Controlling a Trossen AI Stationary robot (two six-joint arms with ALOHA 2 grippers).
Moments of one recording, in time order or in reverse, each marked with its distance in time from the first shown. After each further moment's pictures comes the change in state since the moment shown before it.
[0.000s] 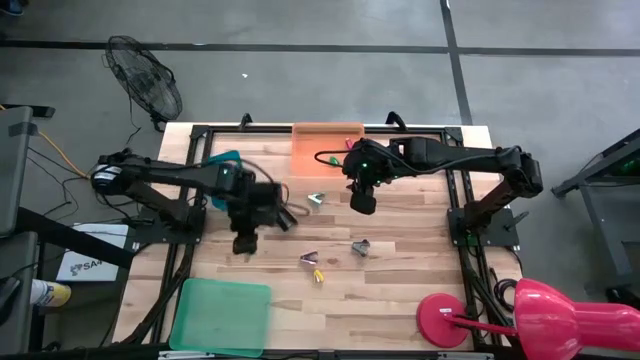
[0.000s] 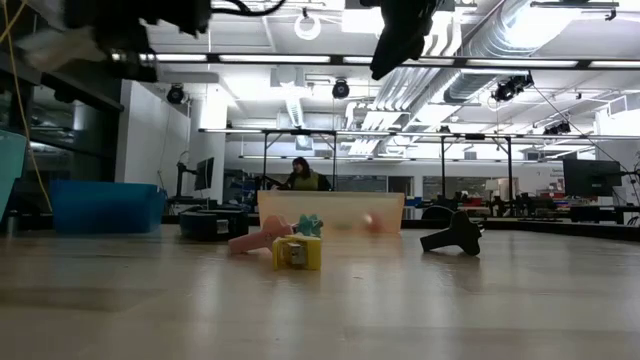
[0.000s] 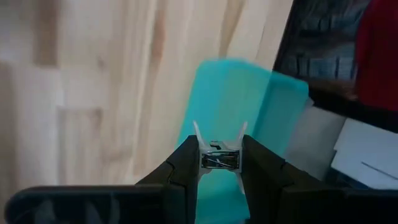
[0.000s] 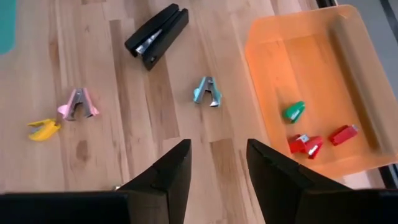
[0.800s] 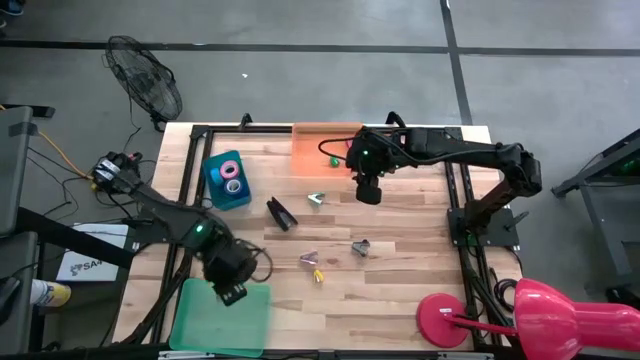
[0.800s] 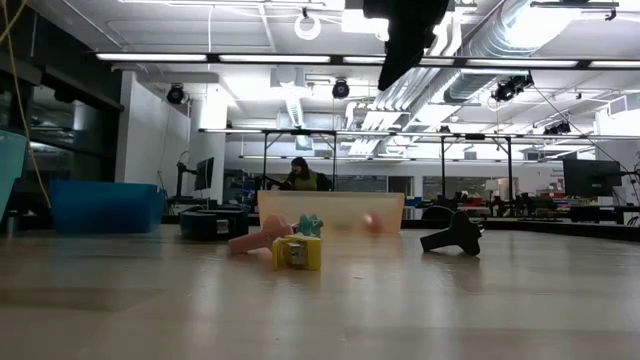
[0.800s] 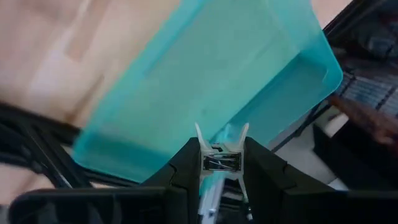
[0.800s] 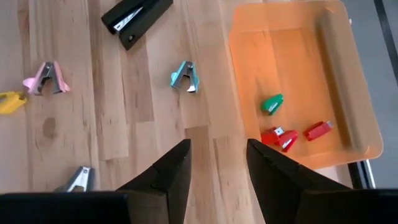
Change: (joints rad) left arm -0.537 0.000 0.000 0.064 -0.182 -1.001; right arm -0.094 0.000 -0.001 -0.041 -0.028 -0.158
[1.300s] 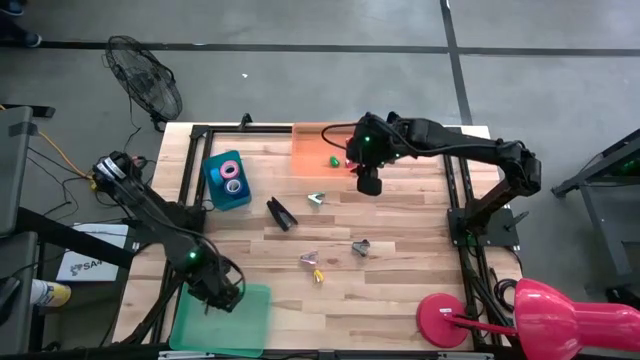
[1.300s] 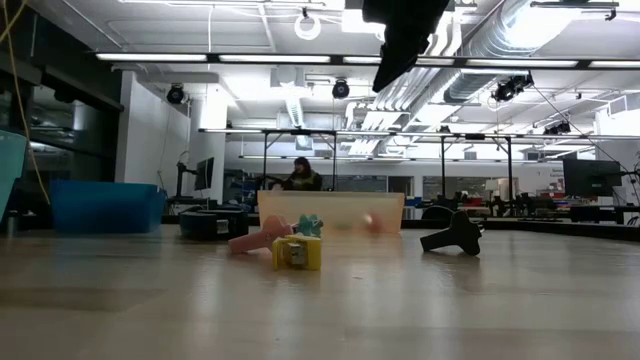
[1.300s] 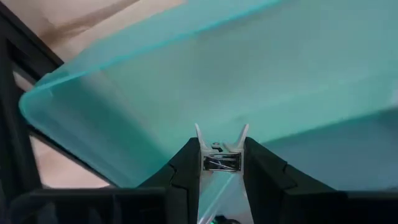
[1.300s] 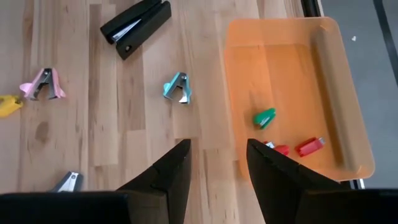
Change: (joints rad) left arm -0.208 -0.001 -0.288 0.292 -0.011 -0.653; right arm -0.083 0.000 0.000 0.047 -0.086 -0.106
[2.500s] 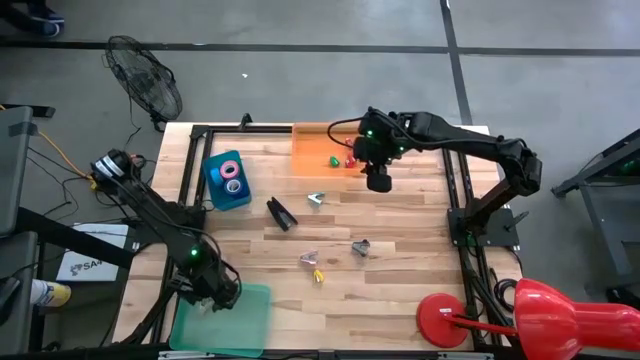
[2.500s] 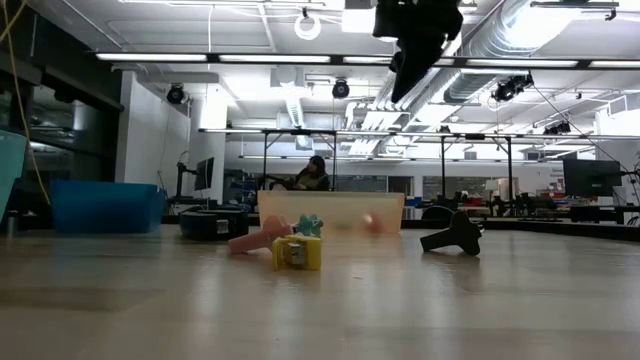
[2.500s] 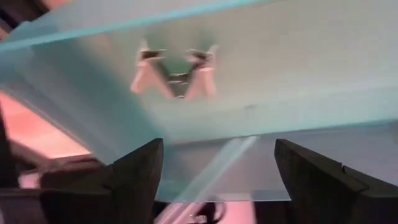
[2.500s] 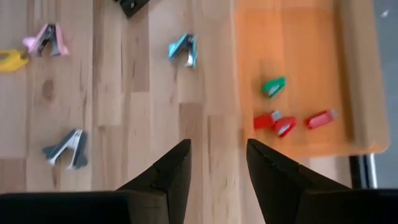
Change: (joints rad) left arm 0.015 -0.033 -0.136 0.184 0.132 -0.183; right arm -0.067 0.000 0.000 -0.124 -0.072 -0.092
